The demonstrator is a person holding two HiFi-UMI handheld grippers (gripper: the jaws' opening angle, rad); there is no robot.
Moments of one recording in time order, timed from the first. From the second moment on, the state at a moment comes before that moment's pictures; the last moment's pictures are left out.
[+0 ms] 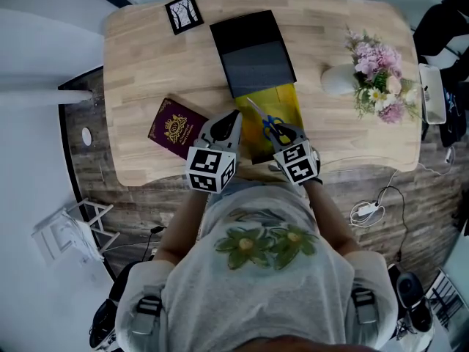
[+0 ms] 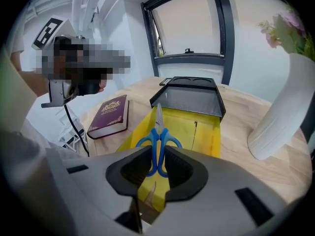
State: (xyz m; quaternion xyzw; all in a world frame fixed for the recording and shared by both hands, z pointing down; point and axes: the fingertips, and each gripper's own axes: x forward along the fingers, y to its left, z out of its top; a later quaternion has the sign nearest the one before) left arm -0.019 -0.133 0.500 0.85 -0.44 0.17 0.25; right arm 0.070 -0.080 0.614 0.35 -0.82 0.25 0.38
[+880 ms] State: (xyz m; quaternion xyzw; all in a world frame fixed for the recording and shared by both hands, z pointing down) left arm -0.024 -0.134 0.508 0.84 -0.45 0.17 0.26; right arm 0.067 -0.084 0.633 0.33 -0.82 0.25 0.40
